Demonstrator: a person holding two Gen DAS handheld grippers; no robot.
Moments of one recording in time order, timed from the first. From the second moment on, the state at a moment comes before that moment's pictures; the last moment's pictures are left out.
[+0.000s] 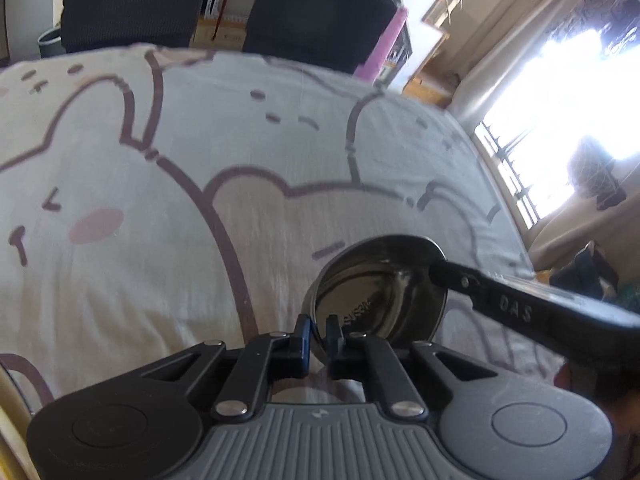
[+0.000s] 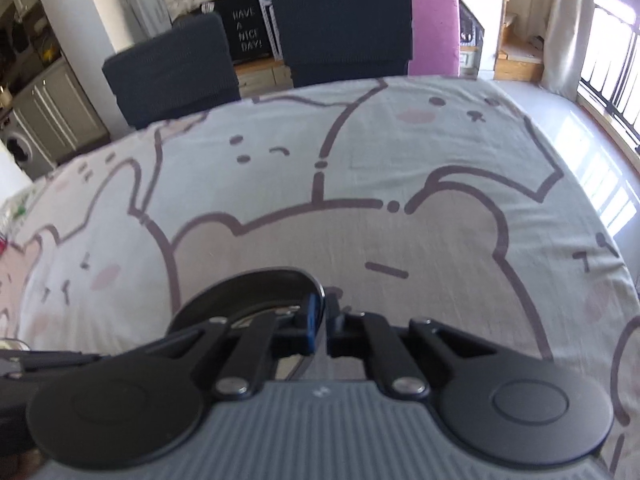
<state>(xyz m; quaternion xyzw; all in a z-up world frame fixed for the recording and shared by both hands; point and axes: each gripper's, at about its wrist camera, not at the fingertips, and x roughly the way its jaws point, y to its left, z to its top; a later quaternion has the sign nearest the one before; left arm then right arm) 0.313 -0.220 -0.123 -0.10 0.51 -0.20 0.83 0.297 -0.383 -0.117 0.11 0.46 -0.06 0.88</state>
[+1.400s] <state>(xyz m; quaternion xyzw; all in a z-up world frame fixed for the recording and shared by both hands) 0.201 -0.185 -0.123 0.01 0.55 -0.25 0.80 0.192 -0.312 -0.098 0.05 0.53 -0.04 0.85</state>
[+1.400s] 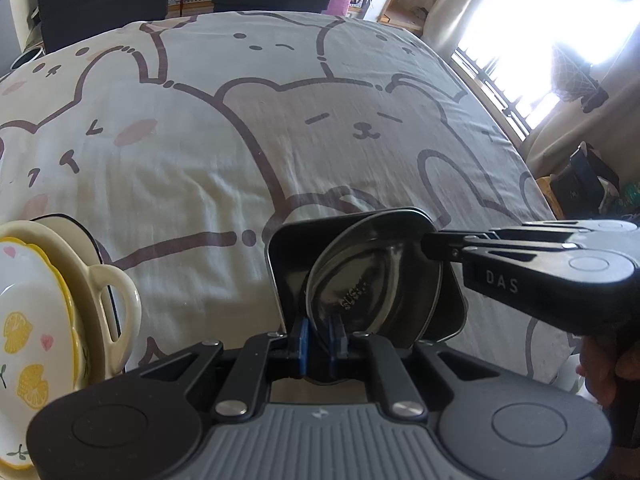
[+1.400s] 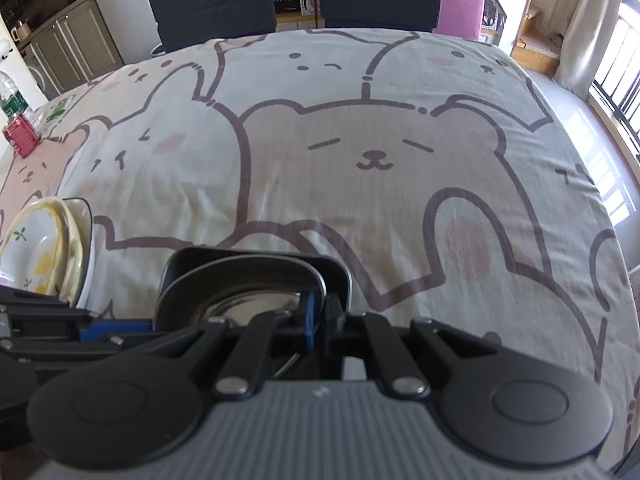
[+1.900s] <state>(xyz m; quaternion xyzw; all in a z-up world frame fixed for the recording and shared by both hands) 0.209 -0.187 -0.131 0.01 0.56 -0.25 0.79 0.204 -0.305 -0.109 0.01 0.55 -0.05 0.84</state>
